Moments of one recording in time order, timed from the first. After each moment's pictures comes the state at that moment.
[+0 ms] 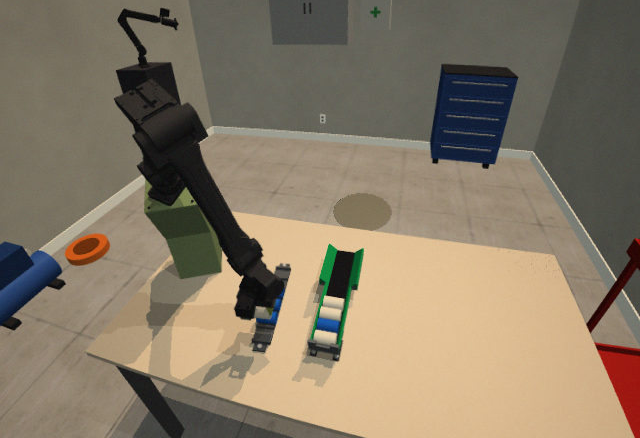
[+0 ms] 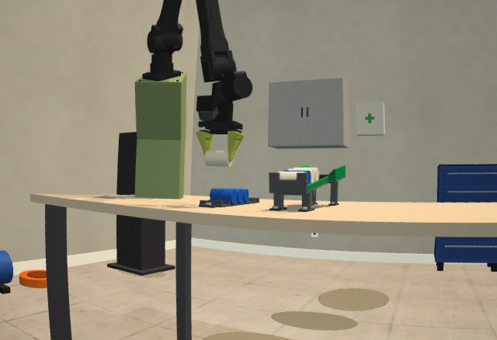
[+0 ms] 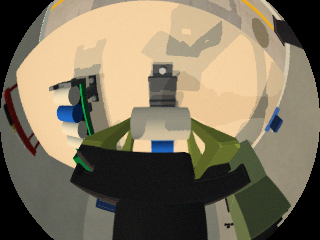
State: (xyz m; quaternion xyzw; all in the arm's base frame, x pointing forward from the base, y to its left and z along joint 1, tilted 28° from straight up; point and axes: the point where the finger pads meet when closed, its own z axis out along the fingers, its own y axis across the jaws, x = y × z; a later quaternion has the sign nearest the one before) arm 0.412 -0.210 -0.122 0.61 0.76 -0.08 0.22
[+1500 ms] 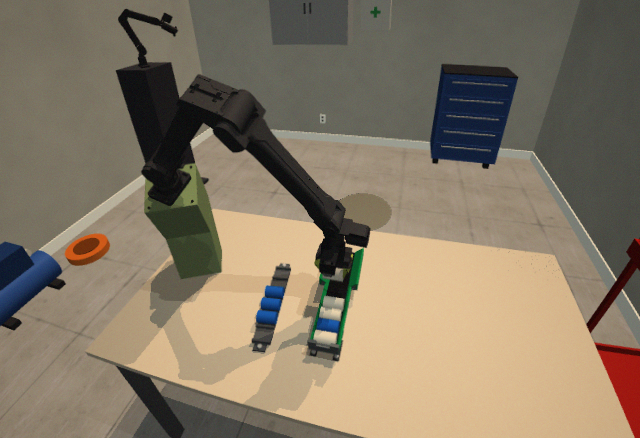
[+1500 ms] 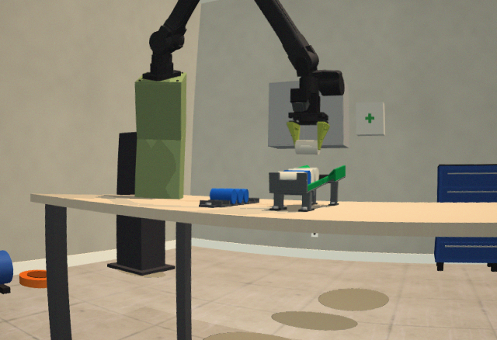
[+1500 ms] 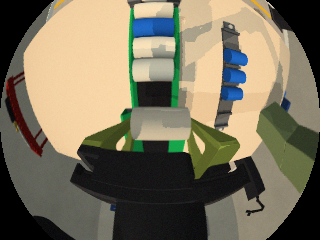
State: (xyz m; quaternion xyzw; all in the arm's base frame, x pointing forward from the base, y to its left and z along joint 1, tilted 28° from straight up) arm 0.574 -0.017 -0.109 0.64 0.73 -0.07 0.22
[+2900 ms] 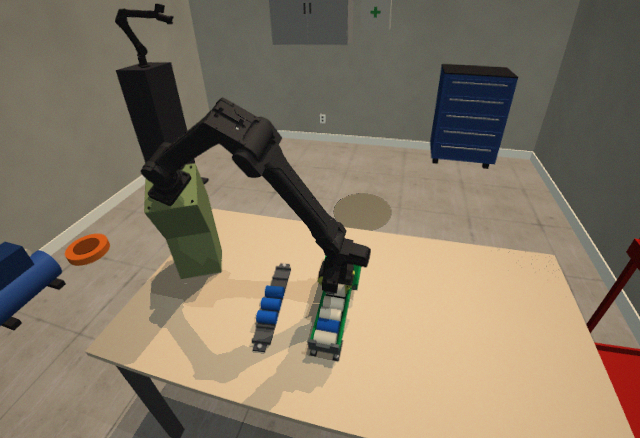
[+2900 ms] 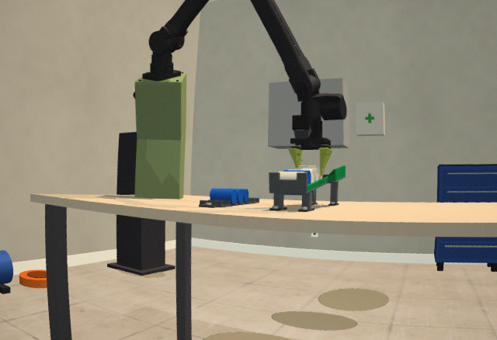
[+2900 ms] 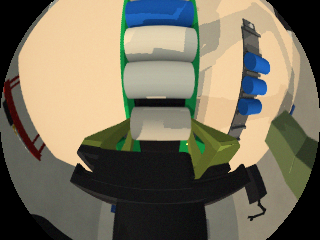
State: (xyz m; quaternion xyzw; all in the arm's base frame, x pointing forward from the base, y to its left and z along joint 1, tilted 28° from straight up) arm 0.602 -0.044 -0.170 0.64 0.73 -0.06 0.23
